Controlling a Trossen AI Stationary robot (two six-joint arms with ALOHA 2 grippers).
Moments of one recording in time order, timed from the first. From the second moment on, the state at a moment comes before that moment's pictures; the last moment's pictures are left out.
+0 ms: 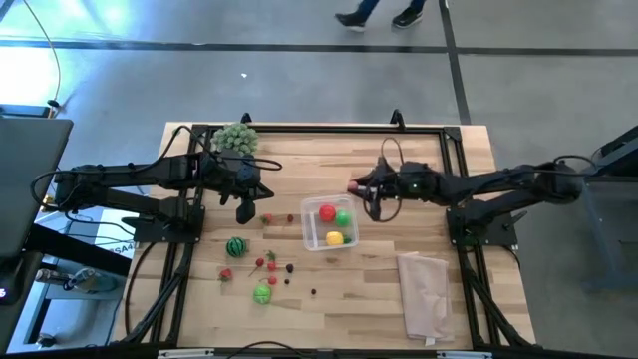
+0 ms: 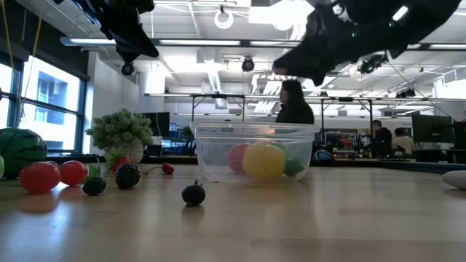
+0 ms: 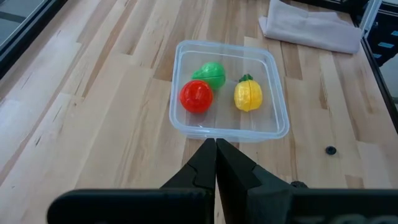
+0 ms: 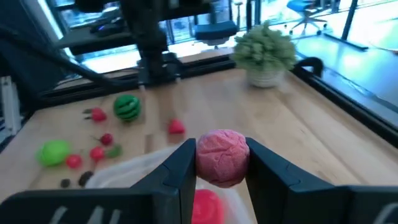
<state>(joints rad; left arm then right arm) 0.28 0.95 0.80 -0.52 0.10 -0.09 -0.13 1.22 0.55 0.43 0.02 0.13</state>
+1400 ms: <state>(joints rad) 0.28 0.95 0.80 -0.52 0.10 -0.09 0.03 1.79 1.07 -0.32 0.31 0.31</state>
